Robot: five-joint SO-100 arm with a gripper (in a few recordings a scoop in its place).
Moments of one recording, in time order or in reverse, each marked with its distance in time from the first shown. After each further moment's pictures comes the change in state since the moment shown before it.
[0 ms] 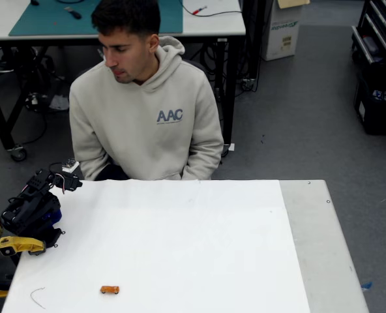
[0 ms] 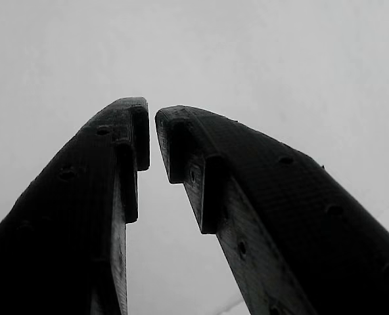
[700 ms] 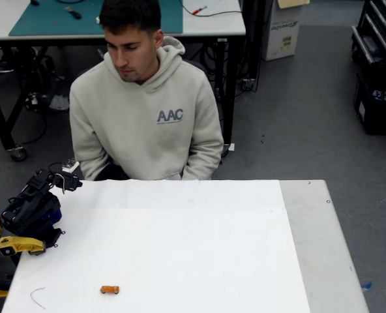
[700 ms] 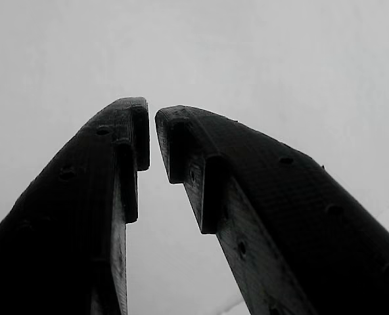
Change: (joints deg) arm 0.0 0.0 -0.2 0.0 0.0
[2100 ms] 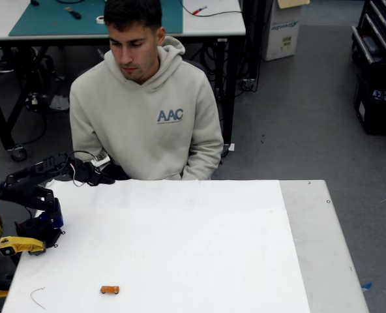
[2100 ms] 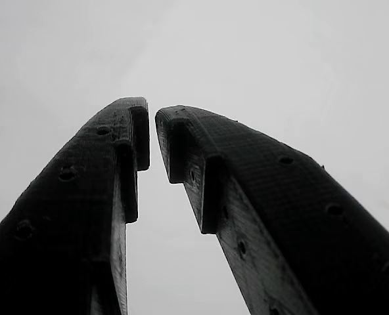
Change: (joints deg) arm 46.5 -42.9 -41.4 -7.4 -7.4
